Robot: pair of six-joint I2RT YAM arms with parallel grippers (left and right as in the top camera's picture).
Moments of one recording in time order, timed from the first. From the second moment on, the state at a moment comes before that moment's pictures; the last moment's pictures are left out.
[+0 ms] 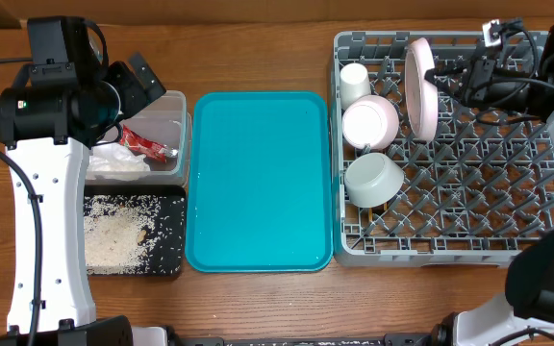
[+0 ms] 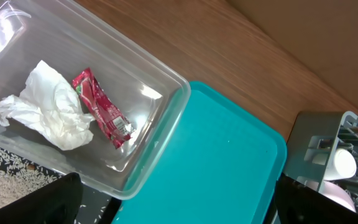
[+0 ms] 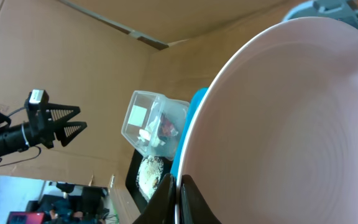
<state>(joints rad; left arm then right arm) 0.09 1.56 1.75 -1.13 0.09 -0.54 -0.28 1.78 1.63 -0.93 -1.18 -0.01</state>
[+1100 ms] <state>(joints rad) 0.09 1.56 1.75 -1.13 0.09 -0.54 -0.28 1.80 1.53 -0.82 -1.18 0.15</state>
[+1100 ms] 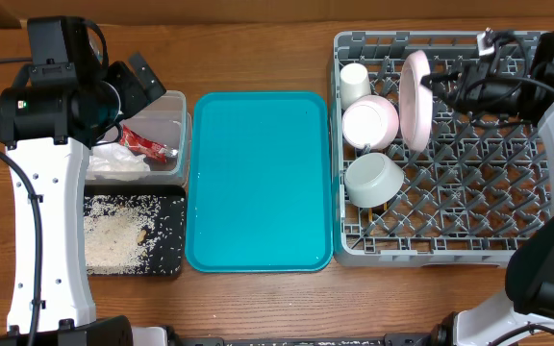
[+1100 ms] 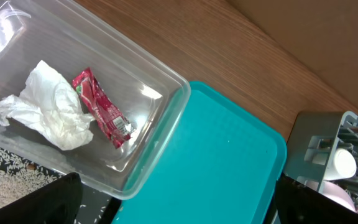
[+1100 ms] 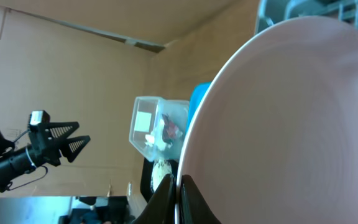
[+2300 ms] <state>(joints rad) 0.09 1.56 1.75 -1.13 0.09 -0.54 -0.28 1.80 1.49 -0.70 -0.92 0.18</state>
